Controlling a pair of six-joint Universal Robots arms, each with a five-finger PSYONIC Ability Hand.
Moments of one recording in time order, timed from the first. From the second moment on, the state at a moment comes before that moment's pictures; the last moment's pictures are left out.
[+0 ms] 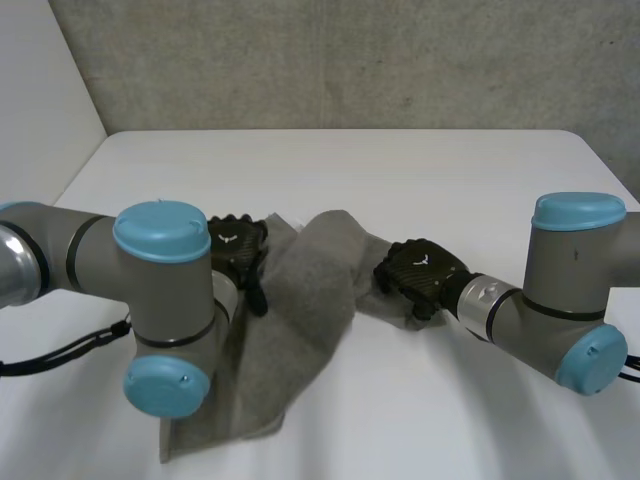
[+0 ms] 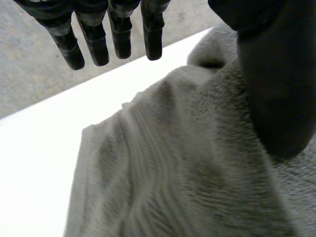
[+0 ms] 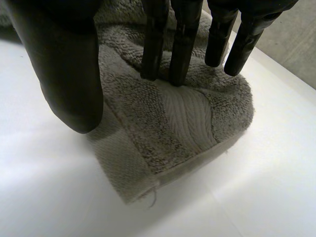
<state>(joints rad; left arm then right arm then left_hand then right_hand) 4.11 -2.21 -1.37 3.26 -1.80 3.21 1.94 -0.92 1.42 0.00 1.13 2.63 0.24 0.24 0.22 0.23 0.05 0.67 0.67 0.22 0.25 0.50</state>
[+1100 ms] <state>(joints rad) 4.25 -1.95 -1.52 3.17 -1.72 3.37 1.85 -0.96 1.28 -0.03 1.14 2.89 0.24 0.24 0.22 0.23 0.05 1.29 1.26 0.22 0.25 1.14</state>
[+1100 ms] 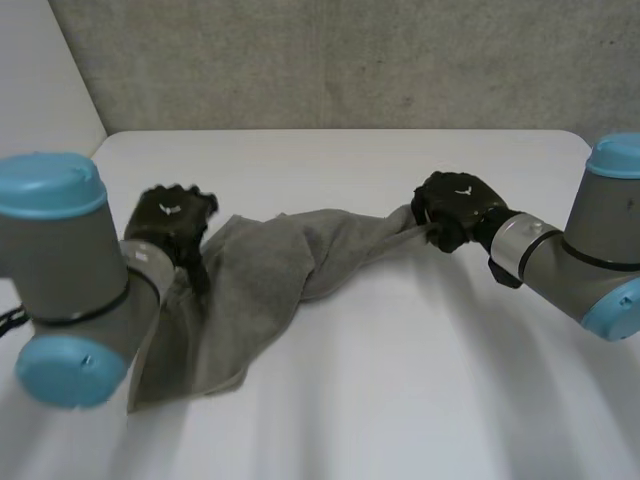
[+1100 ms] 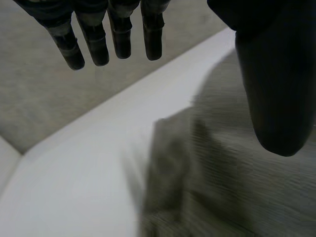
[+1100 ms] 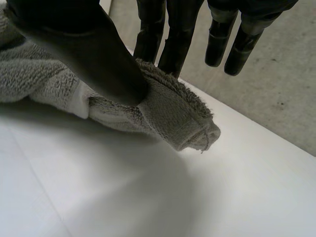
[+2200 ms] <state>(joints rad) 4.03 -1.93 -1.82 3.11 -1.90 3.25 1.85 -0.97 1.31 -0.04 1.12 2.86 0.48 0.48 0.22 0.23 0.31 1.29 1.26 0.22 0.25 1.14</state>
